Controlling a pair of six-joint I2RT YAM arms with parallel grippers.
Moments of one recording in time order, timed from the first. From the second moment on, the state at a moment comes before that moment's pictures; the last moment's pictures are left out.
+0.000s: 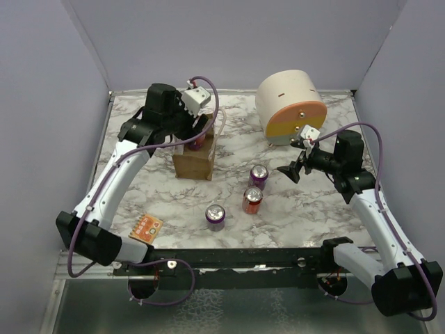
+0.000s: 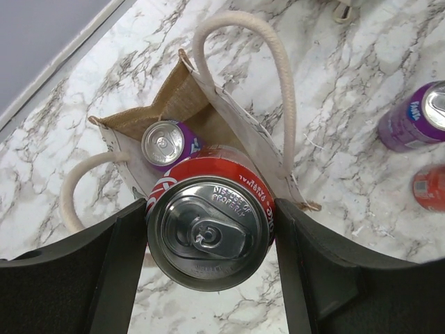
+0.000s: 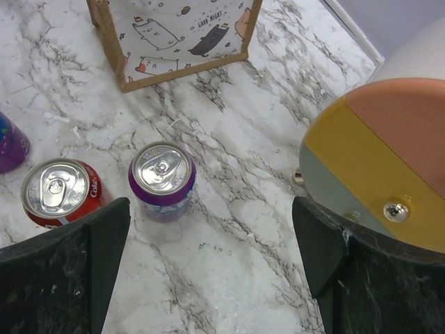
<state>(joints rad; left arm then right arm) -0.39 1.35 1.48 -0.70 0.22 0.32 0.14 0.97 0.80 -0.24 -0.75 -0.51</state>
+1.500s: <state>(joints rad) -0.39 1.69 1.43 -0.60 0.14 0.27 0.14 0.95 0.80 -0.24 -0.75 -0.51</state>
